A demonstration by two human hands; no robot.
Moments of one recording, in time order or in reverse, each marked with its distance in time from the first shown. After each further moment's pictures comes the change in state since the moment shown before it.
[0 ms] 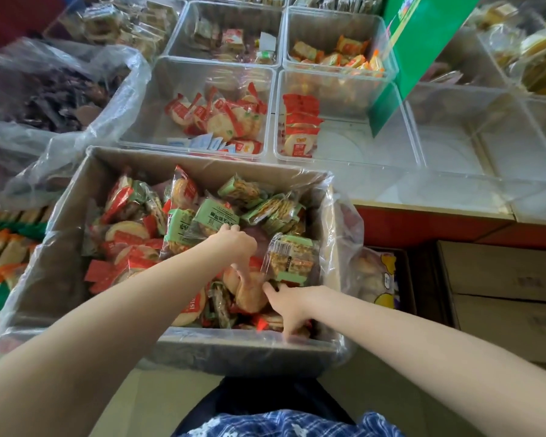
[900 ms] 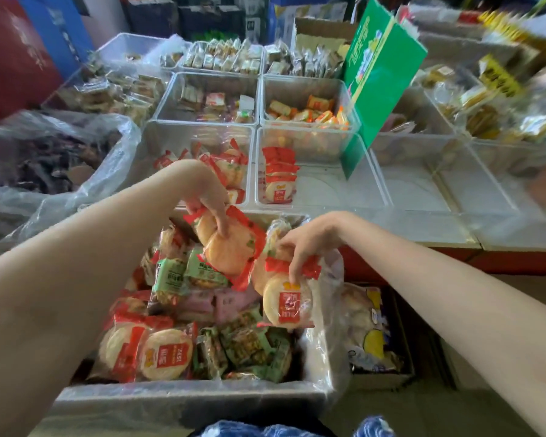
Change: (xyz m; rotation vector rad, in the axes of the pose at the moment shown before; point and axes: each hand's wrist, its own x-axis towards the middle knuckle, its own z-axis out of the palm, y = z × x) left_hand -0.035 -0.079 -0.155 -0.443 -0.096 -0.077; right_hand -0.079 0.051 -0.136 0.623 0.044 0.011
